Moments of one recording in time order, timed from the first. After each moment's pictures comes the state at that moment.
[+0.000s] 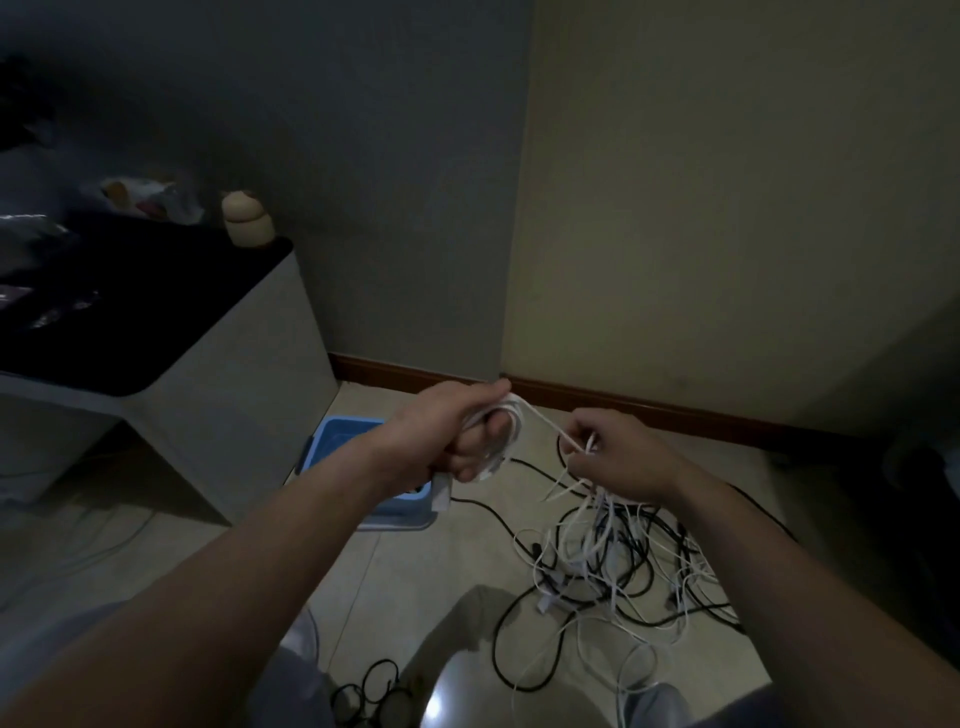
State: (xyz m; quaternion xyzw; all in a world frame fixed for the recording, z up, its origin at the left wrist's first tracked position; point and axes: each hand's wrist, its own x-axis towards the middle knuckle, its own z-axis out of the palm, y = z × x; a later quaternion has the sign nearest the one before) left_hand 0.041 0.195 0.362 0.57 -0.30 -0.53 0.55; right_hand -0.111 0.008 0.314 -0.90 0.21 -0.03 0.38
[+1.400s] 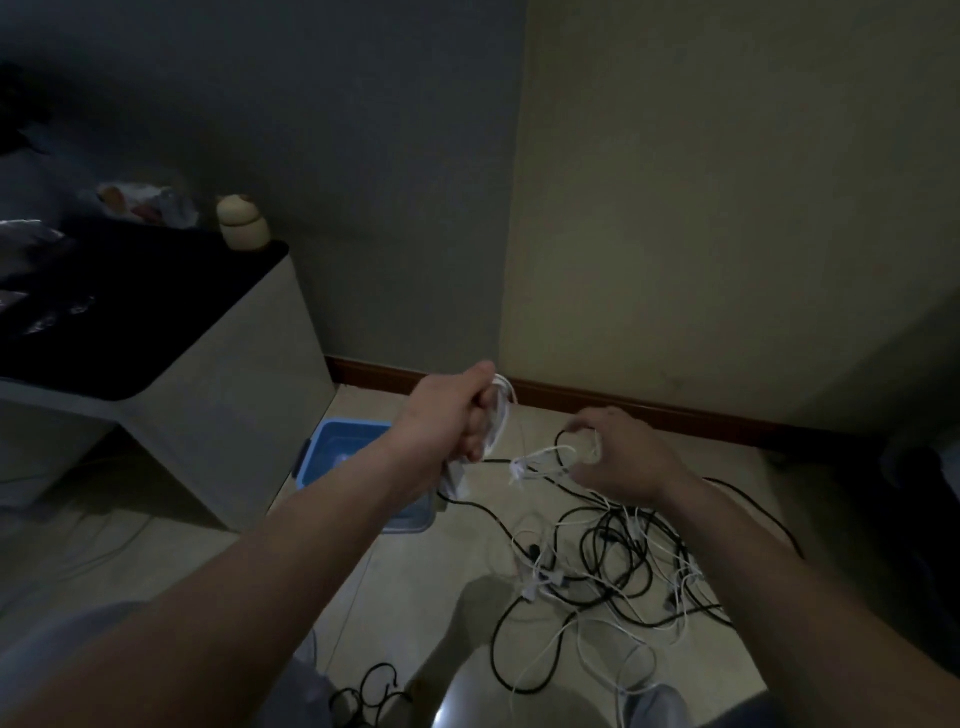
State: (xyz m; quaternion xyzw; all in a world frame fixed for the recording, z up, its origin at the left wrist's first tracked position) left_hand 0.033 0.177 0.354 0.65 -0.17 -0.40 0.62; right_hand -0.113 0.003 0.305 -0.93 0.29 0.04 0.23
